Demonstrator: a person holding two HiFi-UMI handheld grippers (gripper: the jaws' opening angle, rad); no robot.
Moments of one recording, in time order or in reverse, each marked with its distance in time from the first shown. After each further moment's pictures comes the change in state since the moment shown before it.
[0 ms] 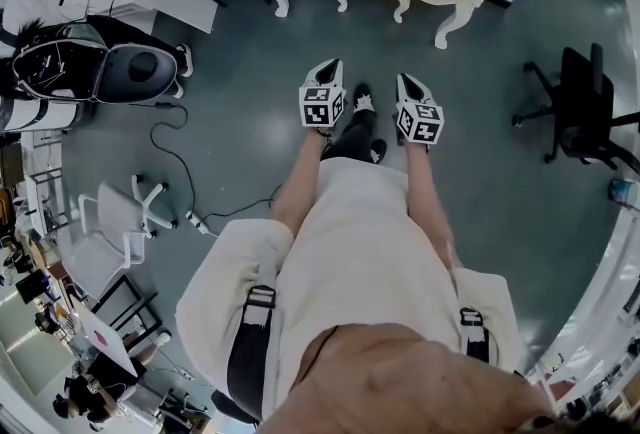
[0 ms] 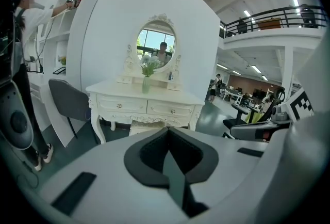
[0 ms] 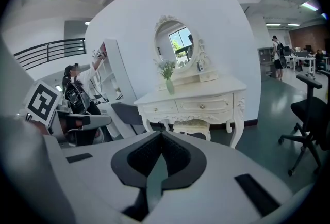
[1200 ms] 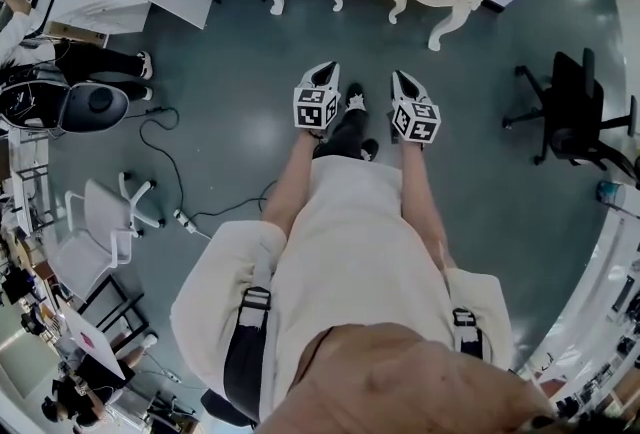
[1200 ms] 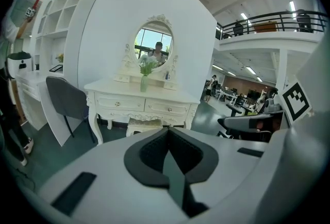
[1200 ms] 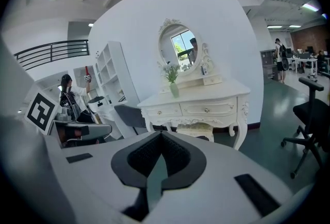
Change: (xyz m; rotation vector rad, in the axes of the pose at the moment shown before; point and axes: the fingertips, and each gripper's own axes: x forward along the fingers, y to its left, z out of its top) left arm -0.025 0.006 -0.015 0.006 0.007 -0.059; right arm -0.004 0.028 0.006 -0.010 -0.033 0.016
